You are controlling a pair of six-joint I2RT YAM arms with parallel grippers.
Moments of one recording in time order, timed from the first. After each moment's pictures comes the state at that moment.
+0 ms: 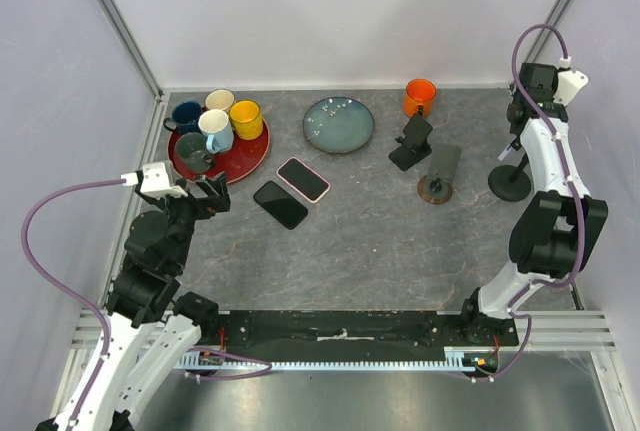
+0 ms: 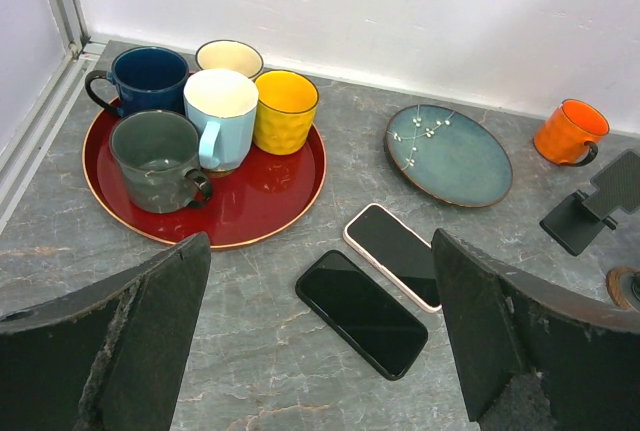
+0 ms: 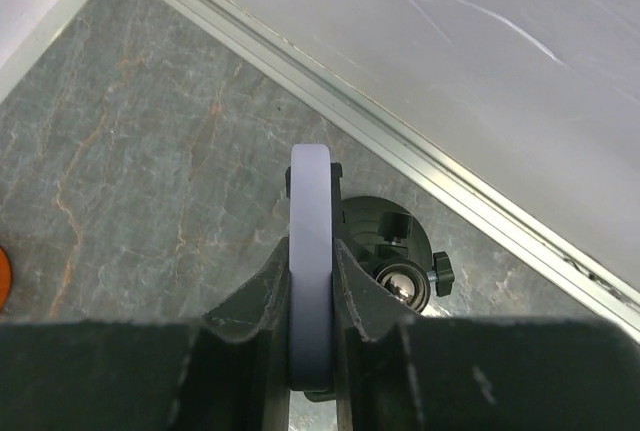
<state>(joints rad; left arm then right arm) -0.40 0.41 0.71 -0.33 -0.38 -0.24 -0.21 1.71 1.55 -0.55 0.59 0.49</state>
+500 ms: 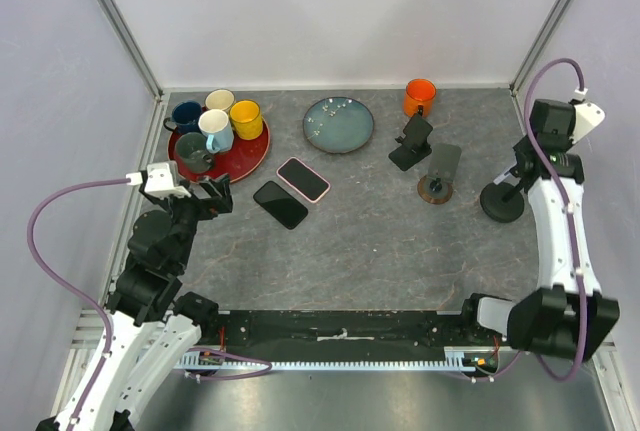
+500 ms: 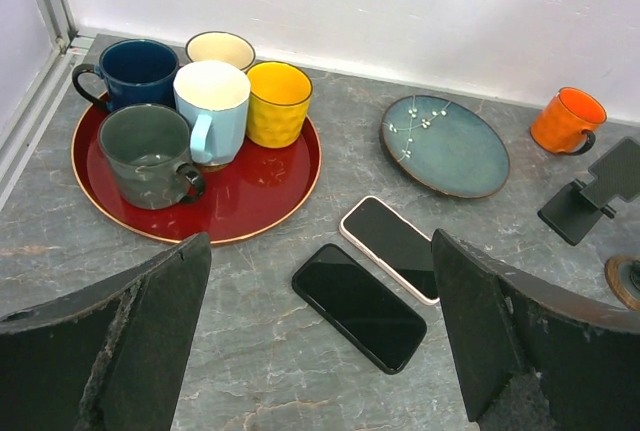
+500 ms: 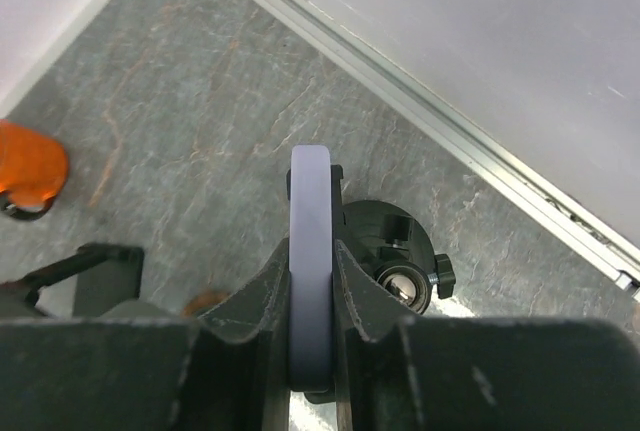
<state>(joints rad) -0.40 0.41 0.69 -0.32 -0.37 -0.24 -0.21 1.27 1.23 -0.59 0.48 0.50</state>
